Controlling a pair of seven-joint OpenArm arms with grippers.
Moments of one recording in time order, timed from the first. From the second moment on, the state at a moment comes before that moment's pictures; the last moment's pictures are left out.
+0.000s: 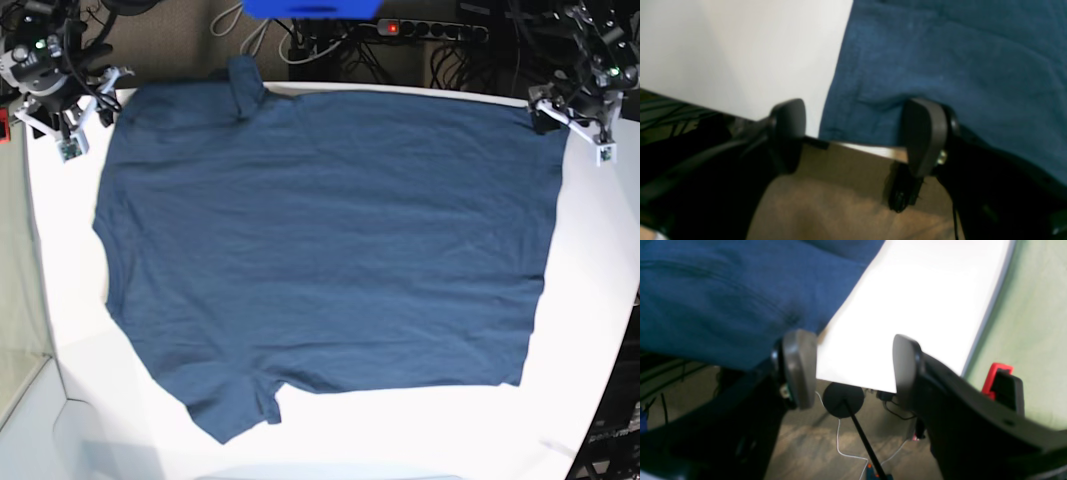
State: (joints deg) left arm 20.4 -9.6 -39.2 93.0 -16.9 -24.0 52.1; right arm -29.1 6.5 33.3 115.1 3.0 39.9 -50.9
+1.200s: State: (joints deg) left arm 20.2 -8.3 -39.2 93.4 -17.0 -24.0 51.6; right arm -34.1 0.8 23.1 113.0 3.1 39.9 -50.9
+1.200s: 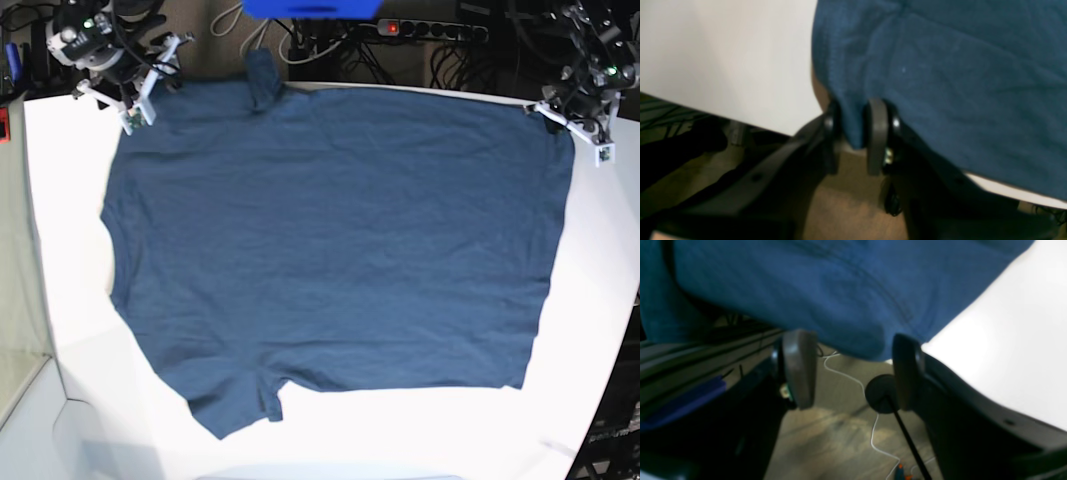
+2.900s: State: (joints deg) left arm 21.1 -8.3 -39.5 106.3 -15.5 -24.0 59.4; right arm -30.1 5.6 21.9 115.1 2.9 39.9 -51.2
